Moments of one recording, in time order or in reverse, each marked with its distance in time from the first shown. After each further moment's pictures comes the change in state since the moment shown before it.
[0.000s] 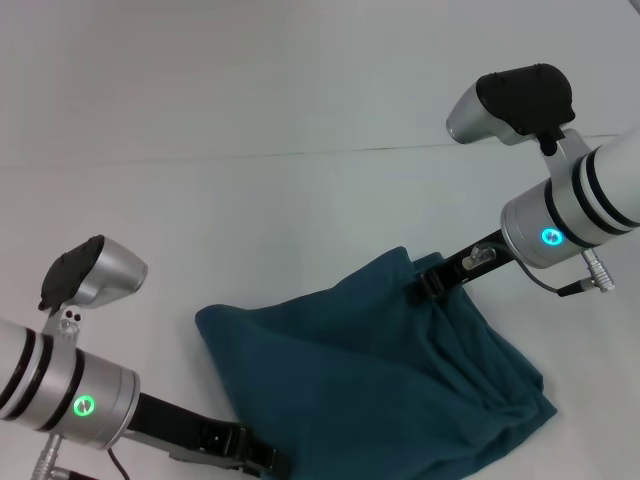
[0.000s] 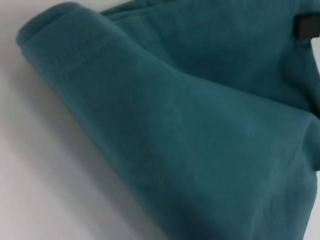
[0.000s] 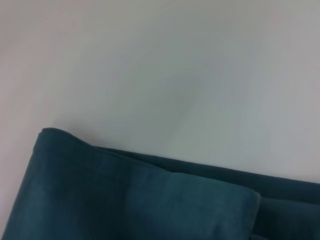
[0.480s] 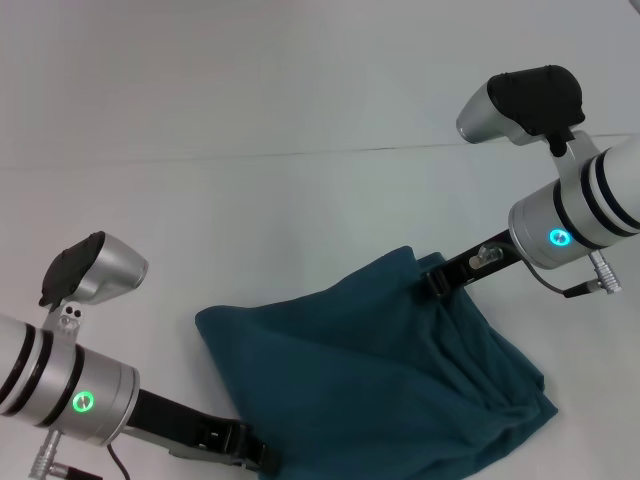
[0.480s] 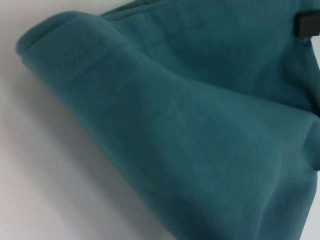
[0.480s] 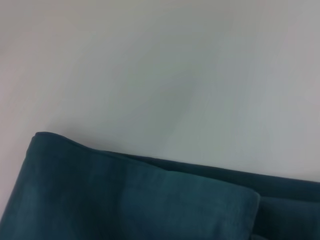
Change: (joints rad) left arm -0.011 0.006 0.000 -0.011 -0.003 0.003 0.003; right arm -0.012 -0.001 0.021 0.003 0.003 0.004 -0.011
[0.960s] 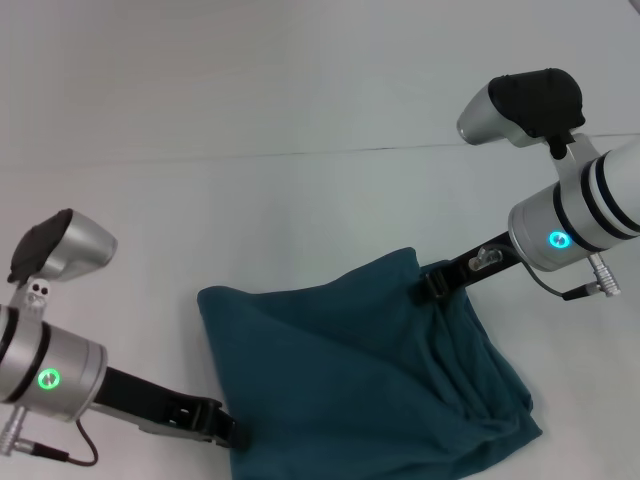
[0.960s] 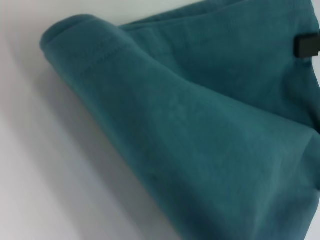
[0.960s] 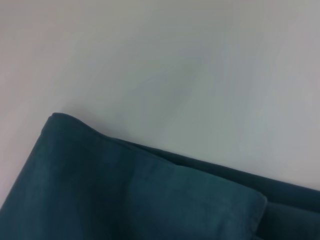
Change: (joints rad) left arm -0.018 0.045 -0.039 0.002 0.010 0.024 0.029; right arm -0.004 0.004 0.005 0.002 0.004 0.001 0.000
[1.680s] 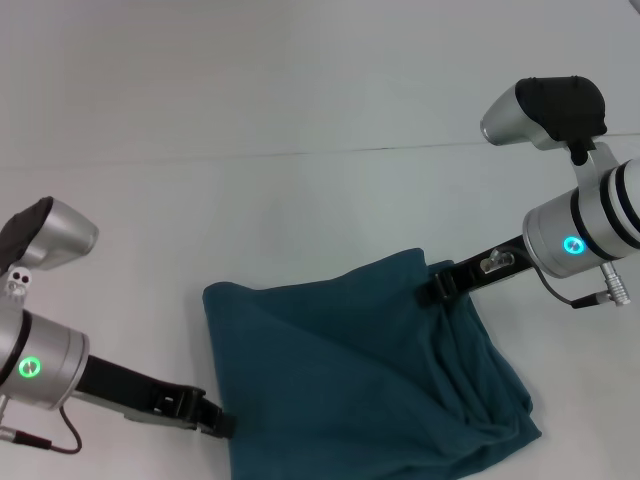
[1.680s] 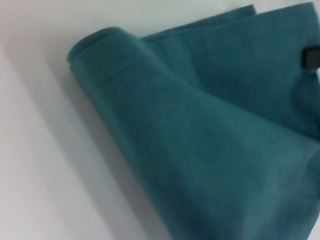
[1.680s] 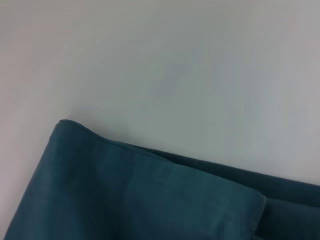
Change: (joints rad) left arm -0.028 0.022 -0.077 -0.020 0.043 0.024 0.040; right arm -0.038 -0.001 0.036 0.001 0.038 0.009 -0.006
